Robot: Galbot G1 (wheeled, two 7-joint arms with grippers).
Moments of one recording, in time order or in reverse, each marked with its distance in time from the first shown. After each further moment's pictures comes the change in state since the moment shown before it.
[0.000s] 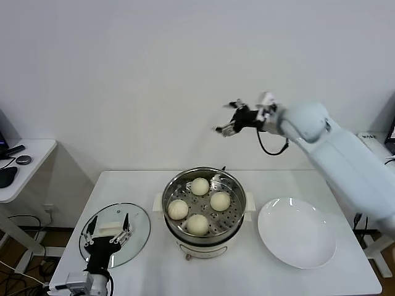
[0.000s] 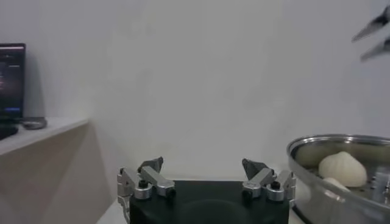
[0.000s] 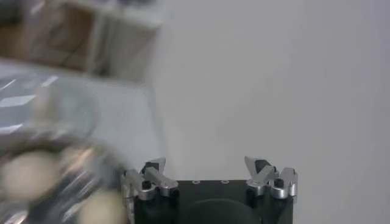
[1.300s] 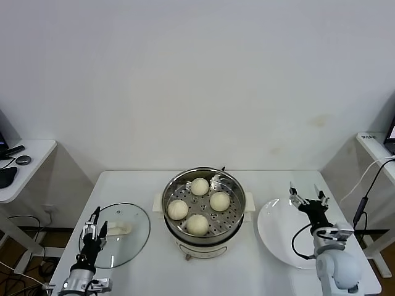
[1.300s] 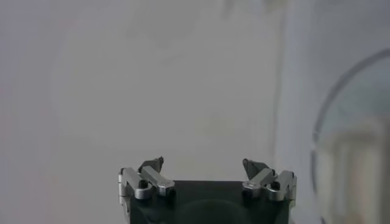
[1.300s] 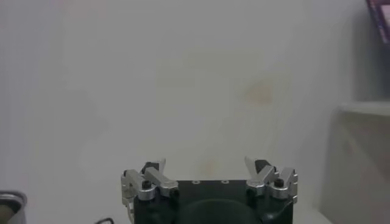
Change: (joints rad) left arm -0.135 0.281 -0.006 0.427 1.341 -0.161 -0.193; right arm -1.170 0.478 0.980 0.267 -0.062 0.330 0.371
